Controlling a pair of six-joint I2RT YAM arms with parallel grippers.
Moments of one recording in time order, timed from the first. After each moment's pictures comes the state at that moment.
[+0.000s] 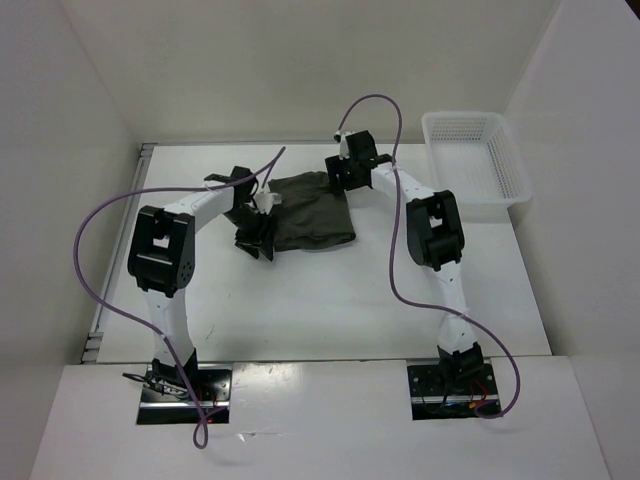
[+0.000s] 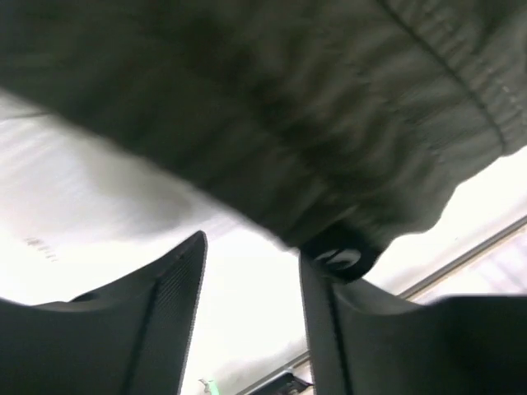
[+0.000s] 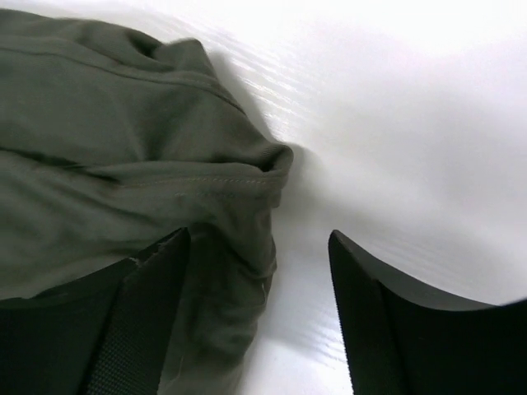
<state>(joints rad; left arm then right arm) -0.23 2.01 1.46 -0.91 0.42 0.07 0.36 2.40 1.99 -0.39 -0.10 0.06</state>
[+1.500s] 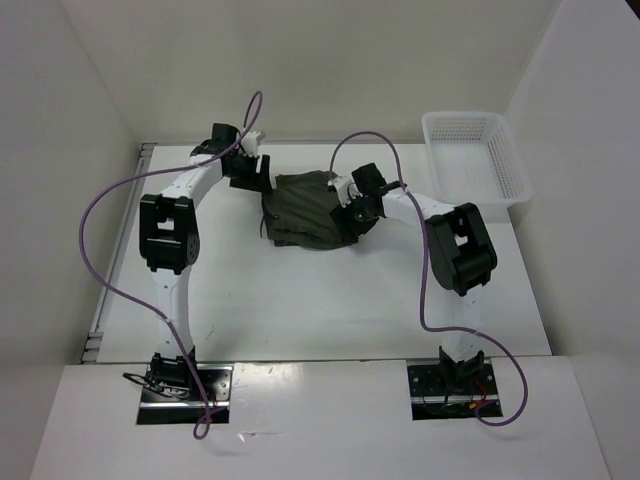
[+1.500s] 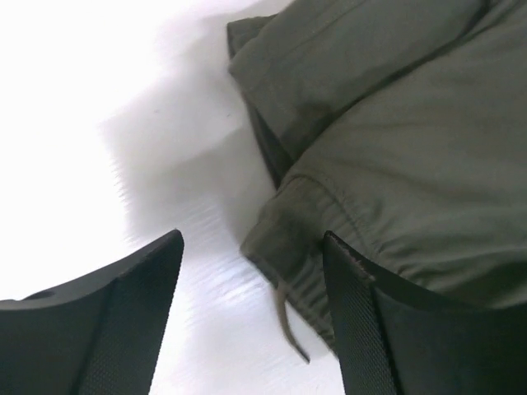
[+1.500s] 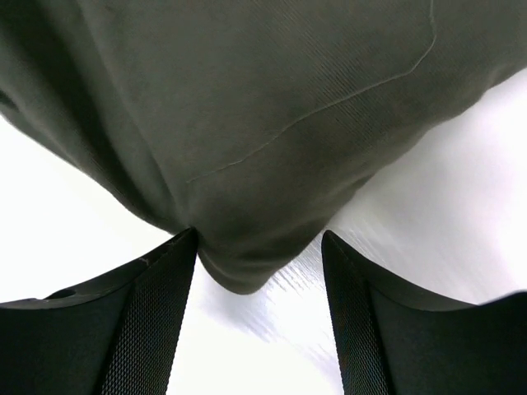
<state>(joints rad) -0.10 2.28 1.93 -0.59 0.41 0.07 0.41 2.02 1.40 -0.45 -0.26 -0.32</state>
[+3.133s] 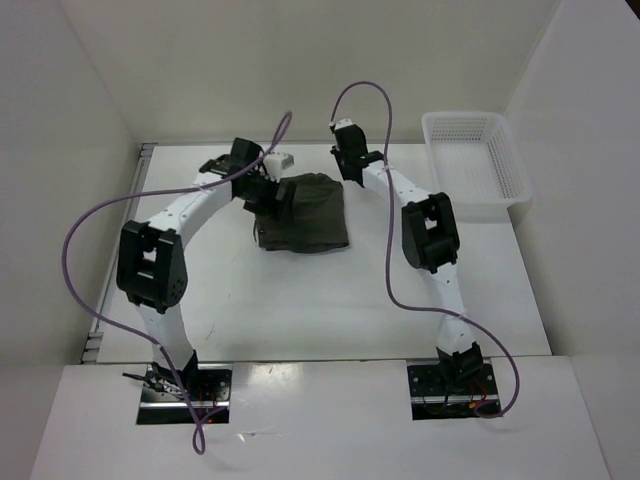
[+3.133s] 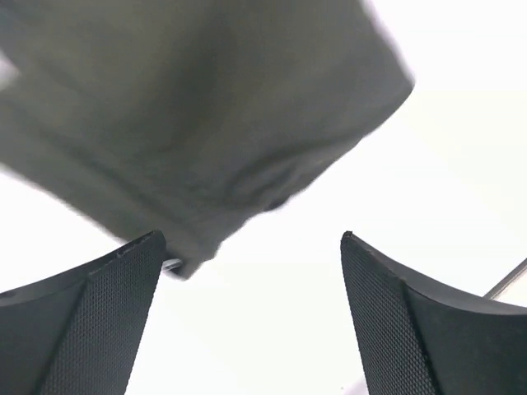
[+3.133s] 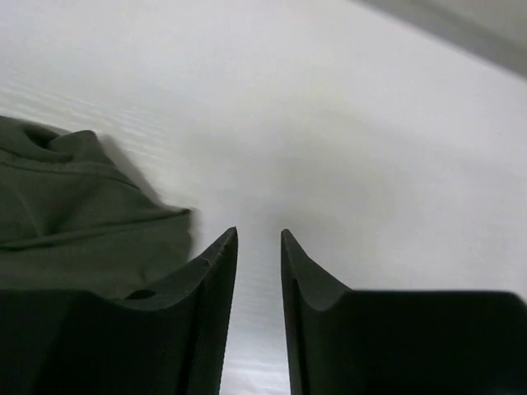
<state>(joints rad) -0.30 1.88 1.55 -0.71 0.40 0.07 0.41 2.40 2.06 -0.36 0.29 -0.07</state>
